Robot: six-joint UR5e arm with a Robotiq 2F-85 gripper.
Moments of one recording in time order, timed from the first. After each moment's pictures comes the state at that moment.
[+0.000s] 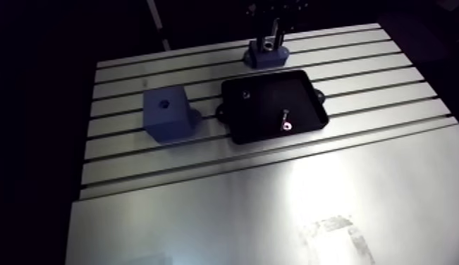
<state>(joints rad) -0.22 -0.93 1.49 -2.04 -1.61 -1.78</state>
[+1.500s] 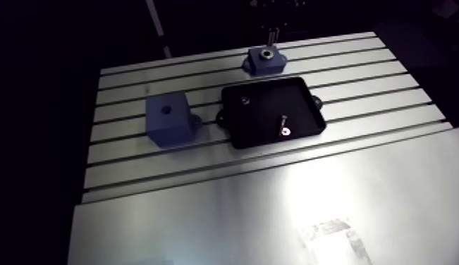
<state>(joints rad) -0.22 -0.96 1.45 -1.96 -1.60 -1.79</state>
